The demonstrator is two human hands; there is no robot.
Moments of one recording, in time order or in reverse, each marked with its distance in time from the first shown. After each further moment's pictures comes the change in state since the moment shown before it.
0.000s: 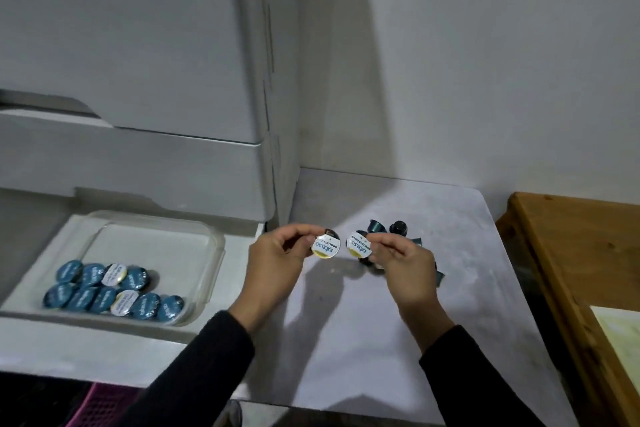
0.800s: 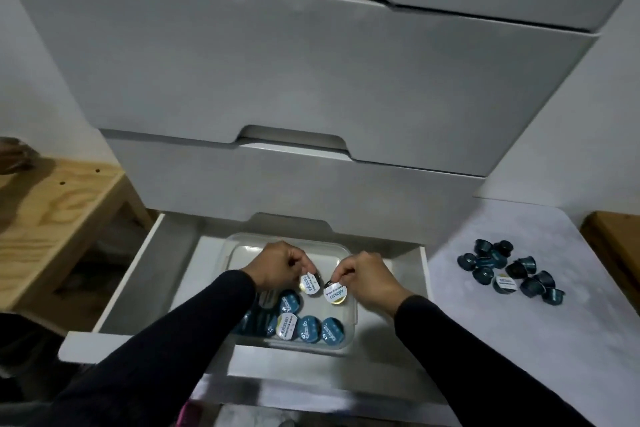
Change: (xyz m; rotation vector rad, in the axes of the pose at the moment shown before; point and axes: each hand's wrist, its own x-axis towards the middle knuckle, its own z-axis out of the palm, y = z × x) left_hand 0.098 -0.091 -0.274 0.635 -0.517 -0.058; right_hand -0.034 -0.003 0.282 -0.829 -0.464 -0.076
